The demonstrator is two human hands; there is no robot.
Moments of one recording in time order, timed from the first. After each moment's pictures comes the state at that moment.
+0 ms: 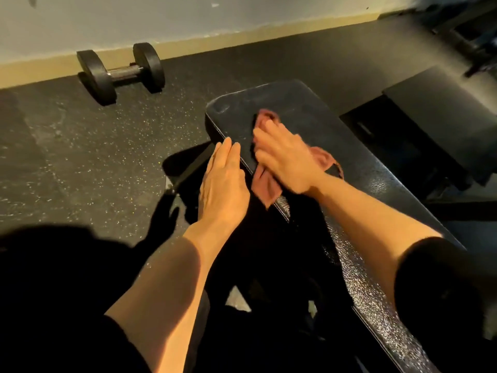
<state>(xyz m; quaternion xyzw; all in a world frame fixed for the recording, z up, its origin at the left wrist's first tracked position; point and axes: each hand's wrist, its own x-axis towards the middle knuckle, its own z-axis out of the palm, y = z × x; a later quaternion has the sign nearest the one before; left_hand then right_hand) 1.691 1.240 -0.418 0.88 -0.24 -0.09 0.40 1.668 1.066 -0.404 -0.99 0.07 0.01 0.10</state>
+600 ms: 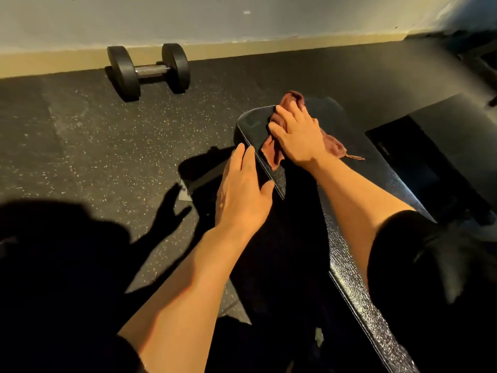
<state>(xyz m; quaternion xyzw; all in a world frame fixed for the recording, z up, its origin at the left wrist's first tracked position) 1.718 1.242 -0.410 0.88 -0.18 -0.13 0.42 1.775 1.061 -0.408 -0.98 0.16 -0.01 0.08</state>
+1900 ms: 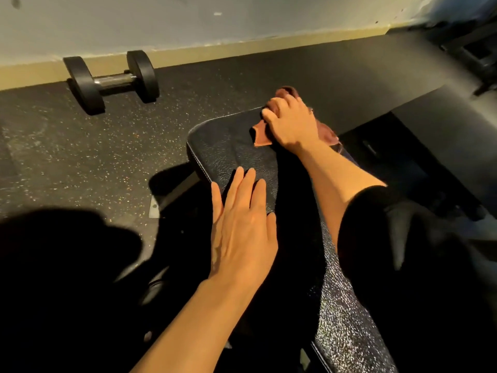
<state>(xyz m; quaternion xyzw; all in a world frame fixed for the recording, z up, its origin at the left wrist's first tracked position) 1.679 1.181 -0.417 0.89 -0.30 0.00 0.34 1.805 0.968 -0.411 -0.97 0.20 -0.04 0.09</state>
